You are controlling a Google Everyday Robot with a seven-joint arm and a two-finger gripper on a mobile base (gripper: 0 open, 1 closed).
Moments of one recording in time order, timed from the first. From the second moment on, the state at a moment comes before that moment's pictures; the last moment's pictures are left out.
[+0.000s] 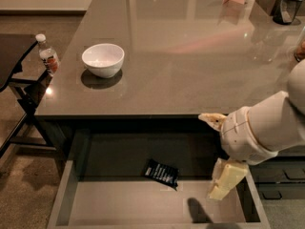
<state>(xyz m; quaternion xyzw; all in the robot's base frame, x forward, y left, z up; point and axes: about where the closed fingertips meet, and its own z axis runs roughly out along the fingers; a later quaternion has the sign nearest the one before) 0.376 -0.125 0.823 -0.67 0.69 0.10 0.24</state>
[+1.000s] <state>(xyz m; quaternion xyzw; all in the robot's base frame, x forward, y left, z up) 0.382 -0.097 0.733 -0.61 0.74 0.12 0.27</state>
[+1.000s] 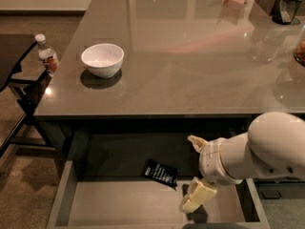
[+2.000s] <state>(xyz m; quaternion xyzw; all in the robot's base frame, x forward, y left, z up) 0.390 -0.091 0.733 -0.61 0.73 0.11 0.28</state>
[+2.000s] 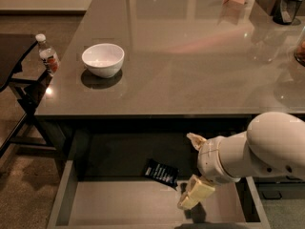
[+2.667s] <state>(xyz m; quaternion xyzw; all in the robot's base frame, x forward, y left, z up) 0.405 -0.087 0.700 -0.58 0.74 0.15 0.29</state>
